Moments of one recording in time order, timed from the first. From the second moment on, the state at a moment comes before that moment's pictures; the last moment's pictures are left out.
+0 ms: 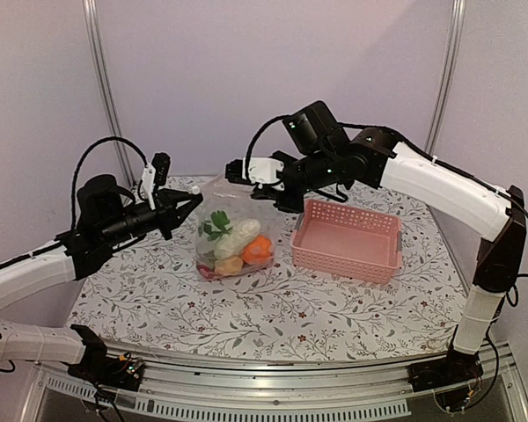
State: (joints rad) left arm -0.55 1.03 0.66 0.31 0.37 -0.07; right arm 0.96 1.84 1.92 -0.73 -0.10 -0.79
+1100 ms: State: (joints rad) left arm -0.55 1.06 0.86 -0.01 0.45 0.17; right arm 0.91 1.87 2.06 -0.71 -0.43 -0.68
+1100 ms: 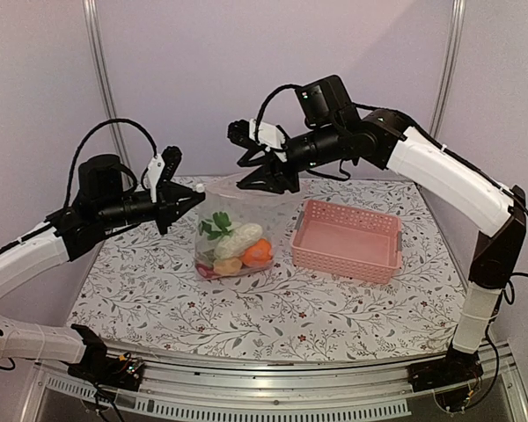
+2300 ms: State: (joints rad) left arm -0.62 1.08 0.93 -0.18 0.51 0.33; right arm 0.99 2.01 2.17 -0.68 -0.47 -0.71
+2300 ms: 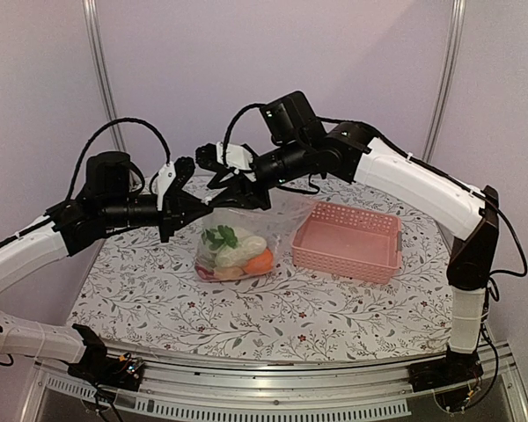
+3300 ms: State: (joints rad) left arm -0.62 1.07 0.93 -0.19 0.48 0.33; right arm 1.01 2.01 2.15 -0.67 -0.42 -0.74
